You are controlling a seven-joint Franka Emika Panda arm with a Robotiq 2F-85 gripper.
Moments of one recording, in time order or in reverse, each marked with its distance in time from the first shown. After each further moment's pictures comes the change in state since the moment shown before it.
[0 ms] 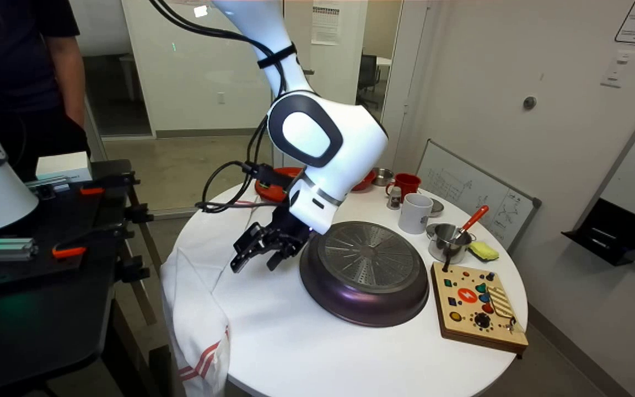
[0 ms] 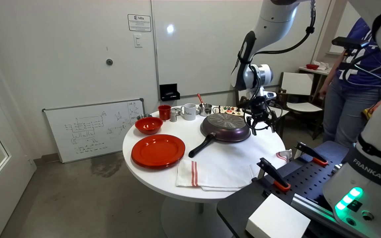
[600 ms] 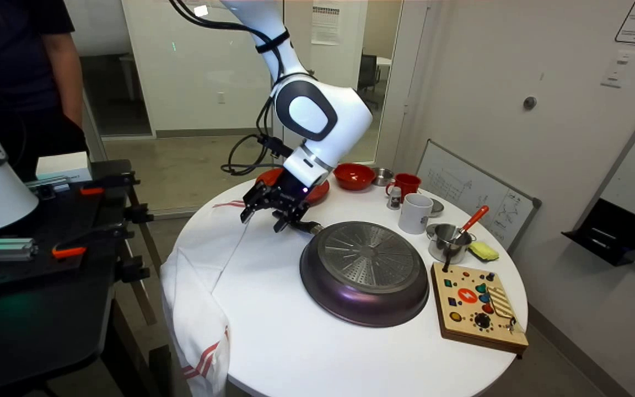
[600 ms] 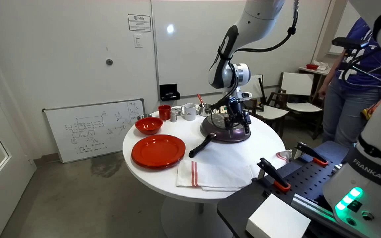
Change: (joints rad) arm 0.090 -0.013 0.127 0.039 0.056 -0.040 0.382
